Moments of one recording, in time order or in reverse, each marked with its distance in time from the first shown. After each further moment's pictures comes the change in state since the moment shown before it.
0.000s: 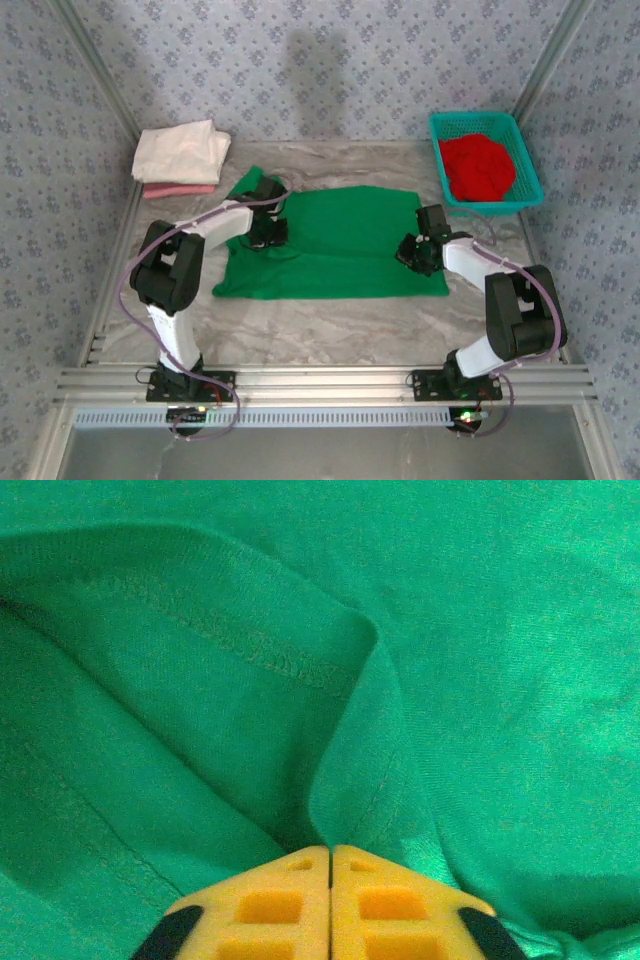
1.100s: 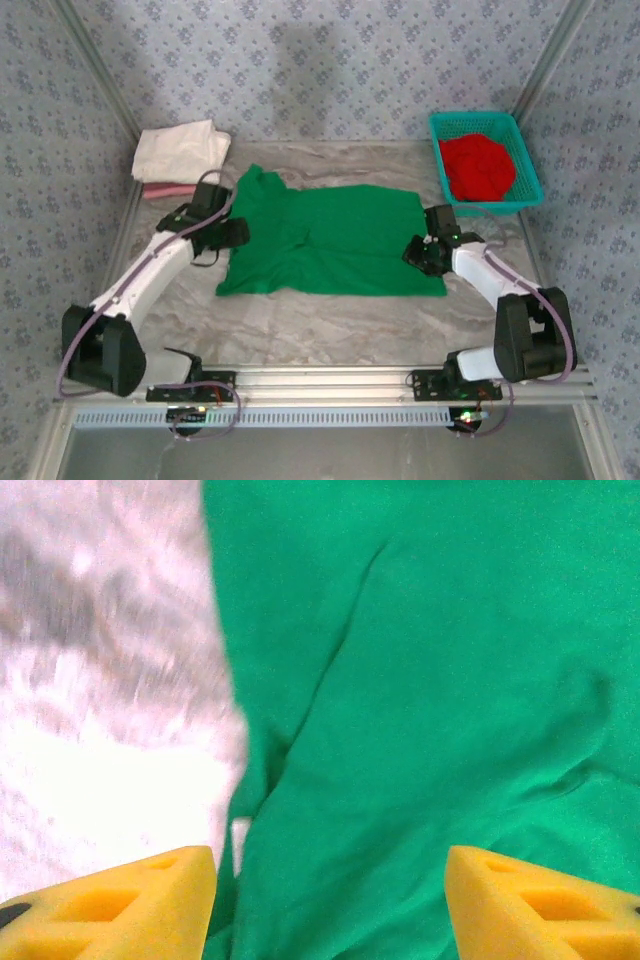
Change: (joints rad) left arm 0.168 -0.587 -0.310 -0.086 -0.099 0.049; right arm -0.045 -0.130 0.010 -0.163 0.053 -0.125
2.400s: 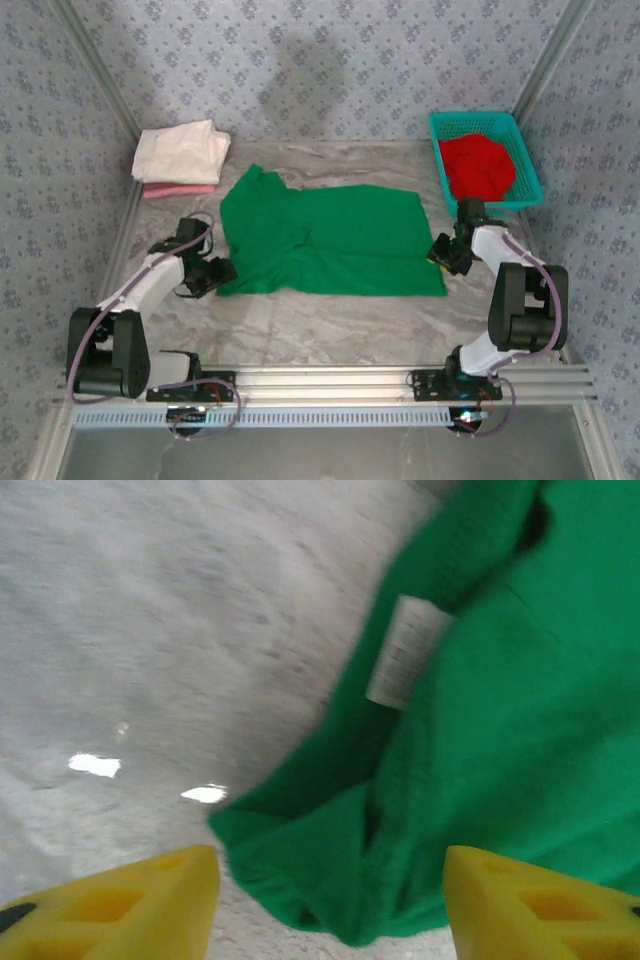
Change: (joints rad) left arm 0.168 -0.001 -0.253 -0.010 0.221 -0.074; right arm -0.243 0.172 0.106 -0.118 -0.068 -0.150
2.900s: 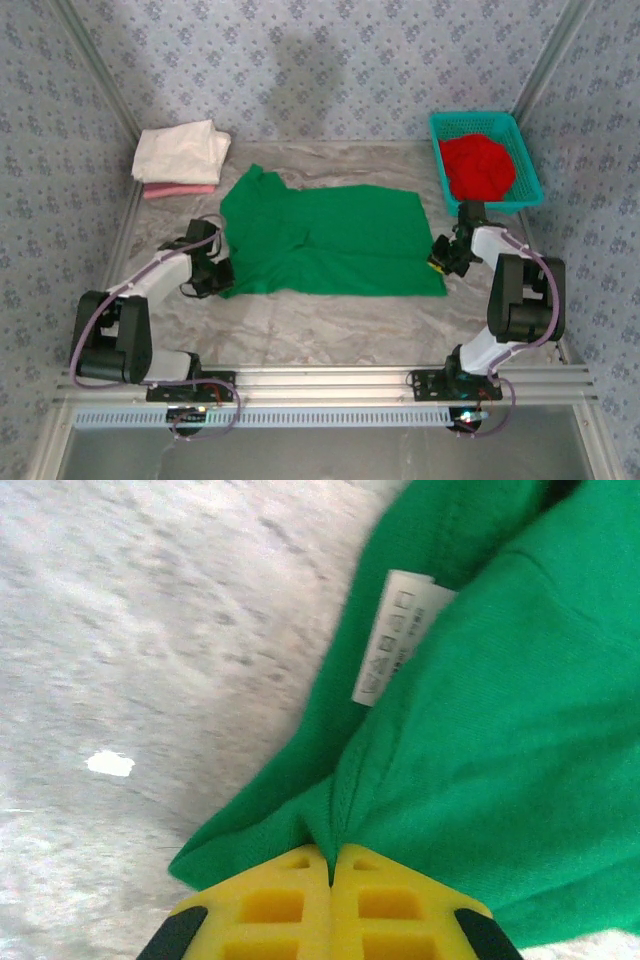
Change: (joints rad) left arm -0.013 0.065 -0.011 0.048 -0.032 0.004; right arm -0.032 0.044 -0.027 0.056 -0.063 0.010
